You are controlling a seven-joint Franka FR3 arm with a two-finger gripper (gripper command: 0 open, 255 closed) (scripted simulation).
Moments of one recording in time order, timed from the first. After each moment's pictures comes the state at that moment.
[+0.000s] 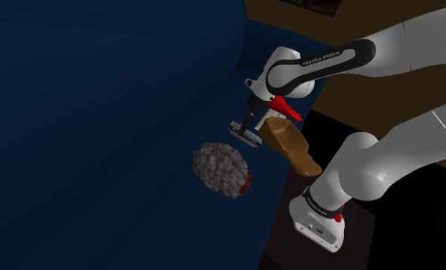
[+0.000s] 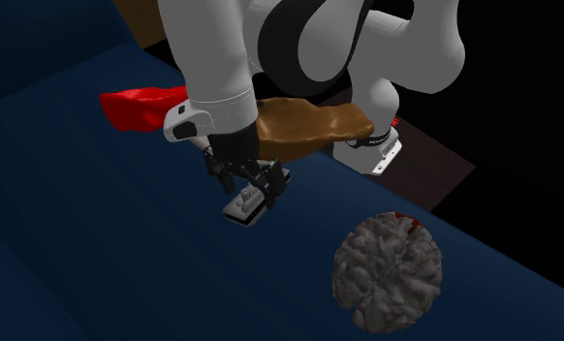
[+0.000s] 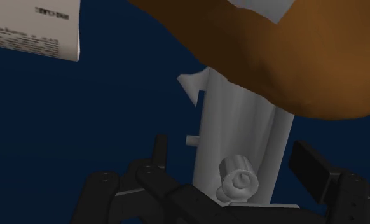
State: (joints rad) arm 0.17 -0.40 -0.22 -2.74 0.27 2.38 -0.63
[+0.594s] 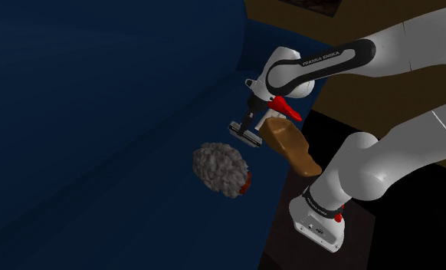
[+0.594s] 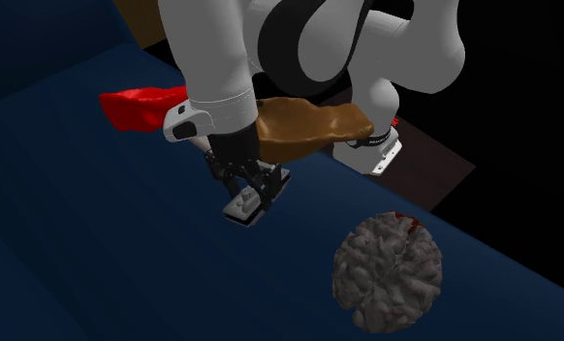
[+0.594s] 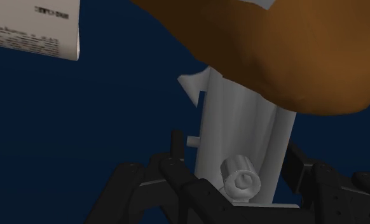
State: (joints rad) arm 0.17 -0.40 -0.22 -2.74 0.27 2.38 -0.63
